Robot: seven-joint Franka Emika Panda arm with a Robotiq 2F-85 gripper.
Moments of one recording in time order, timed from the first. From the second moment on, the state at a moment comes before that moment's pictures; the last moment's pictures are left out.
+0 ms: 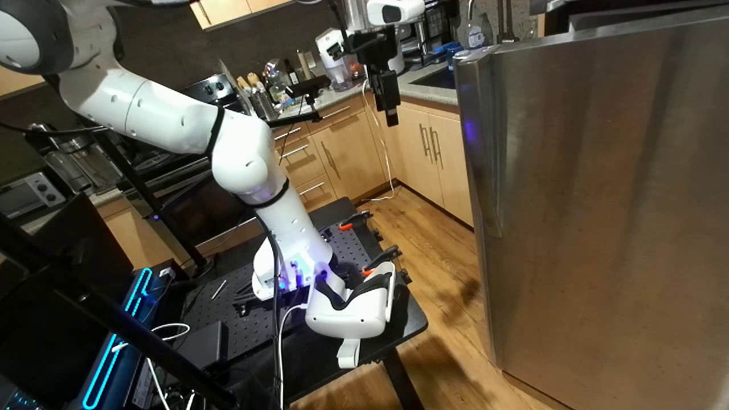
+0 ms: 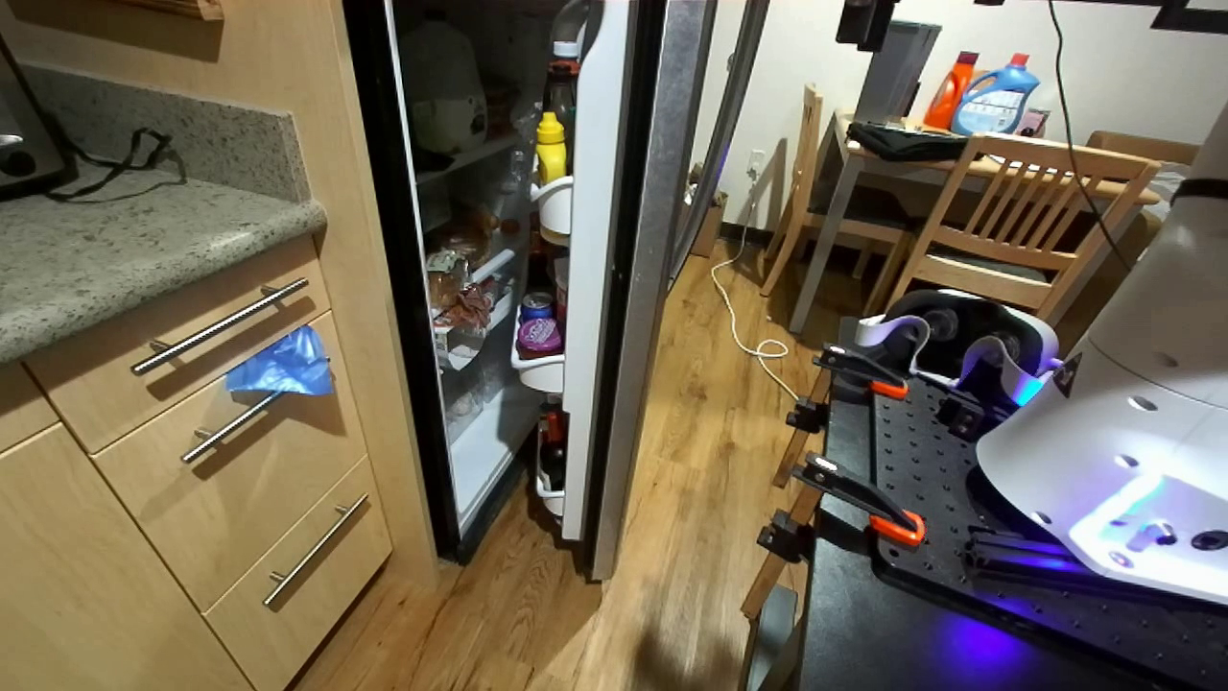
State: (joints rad) arm -0.14 -0.77 -0.17 -2.63 -0.05 1.81 -0.07
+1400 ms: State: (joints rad) arm -0.18 -0.84 -0.23 -2.78 -0.30 2.58 -0.21
